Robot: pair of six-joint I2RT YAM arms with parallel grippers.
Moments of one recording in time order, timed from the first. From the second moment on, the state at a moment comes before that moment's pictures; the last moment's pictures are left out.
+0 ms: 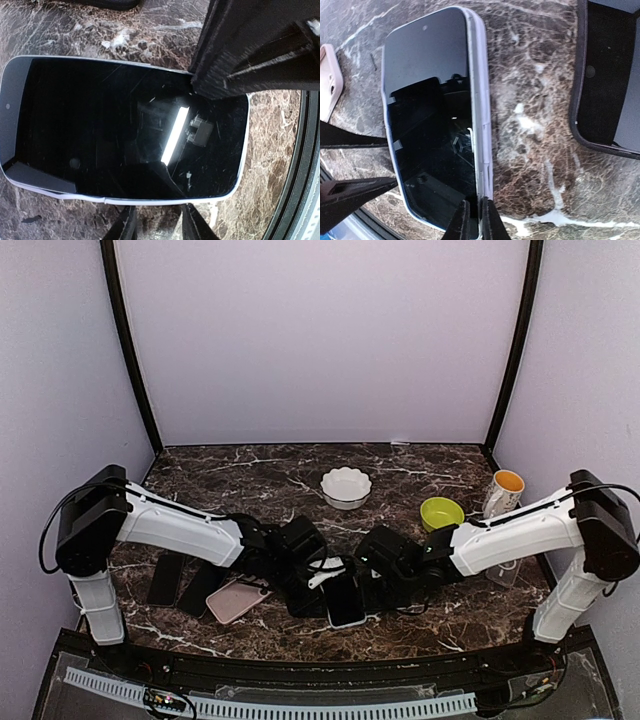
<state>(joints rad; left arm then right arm) -1.08 1.88 1.11 -0.35 0.25 0.05 1.13 1.65 0.86 -0.35 -0.01 0.98</state>
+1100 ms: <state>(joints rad) -0.88 1.68 1.08 -0.43 0.25 0.01 1.15 1.80 1.16 -0.68 0.15 0.84</state>
